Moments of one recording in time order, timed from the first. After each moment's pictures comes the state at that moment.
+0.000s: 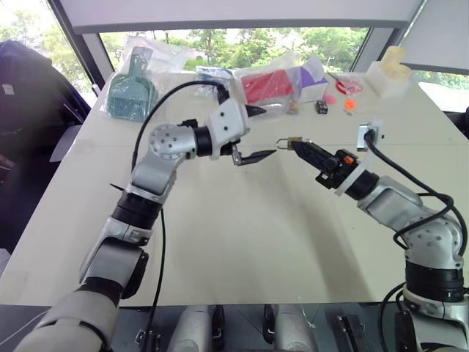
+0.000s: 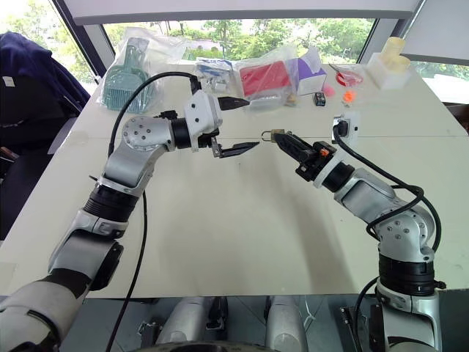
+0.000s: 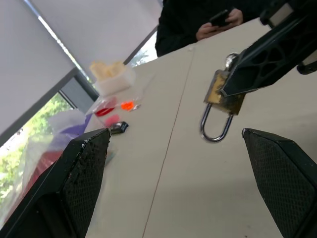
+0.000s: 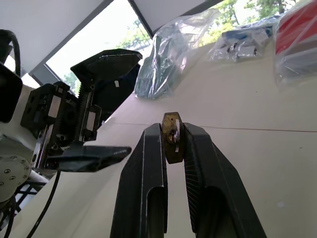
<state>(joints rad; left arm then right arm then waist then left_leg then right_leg) -0.92 0.34 -0.21 0.26 -0.14 0.05 -0.91 -0.39 -0.54 -0.25 -0.29 1.22 0.82 0.24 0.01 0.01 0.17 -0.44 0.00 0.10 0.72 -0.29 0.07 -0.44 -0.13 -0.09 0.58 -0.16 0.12</state>
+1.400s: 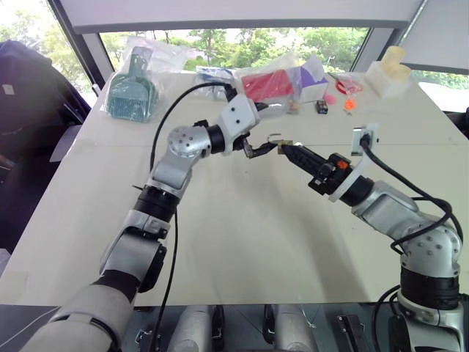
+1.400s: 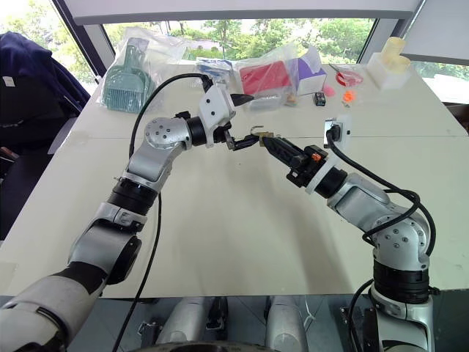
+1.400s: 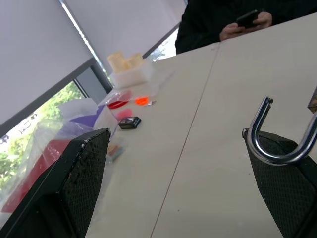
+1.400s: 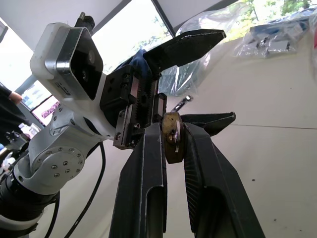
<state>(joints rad) -0.97 0.23 -0.21 0.46 -0.07 -0.06 -0.80 -0.36 -0.49 -0.25 -0.39 1.29 0.87 0.19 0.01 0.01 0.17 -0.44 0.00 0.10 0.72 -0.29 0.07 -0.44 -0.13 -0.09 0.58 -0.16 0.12</state>
